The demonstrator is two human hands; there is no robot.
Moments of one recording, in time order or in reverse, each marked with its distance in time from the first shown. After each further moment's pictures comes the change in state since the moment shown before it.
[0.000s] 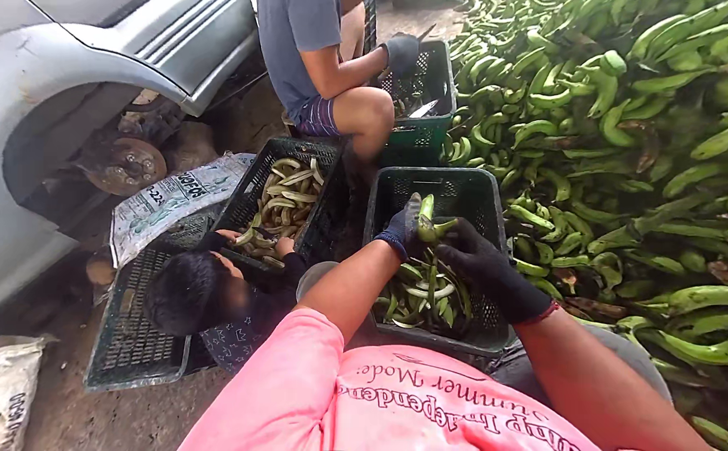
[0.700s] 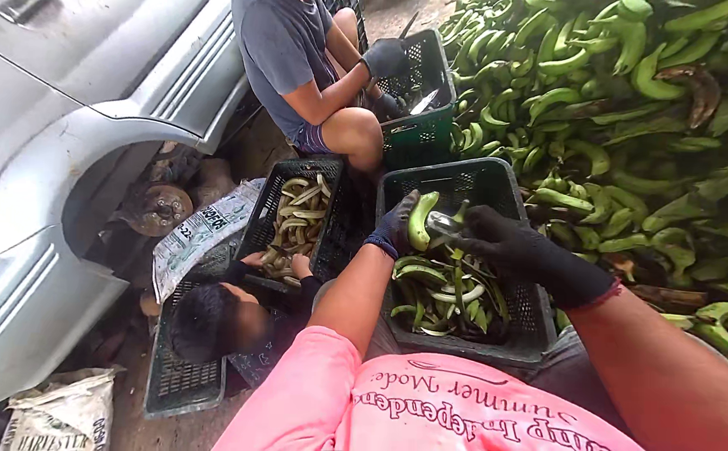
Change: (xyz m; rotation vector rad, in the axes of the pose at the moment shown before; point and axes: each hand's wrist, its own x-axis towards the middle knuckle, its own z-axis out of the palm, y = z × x) left_hand 0.008 0.033 -0.018 0.133 0.021 0.044; right_hand 0.025 0.011 -0.055 -0.449 -0.063 0.044
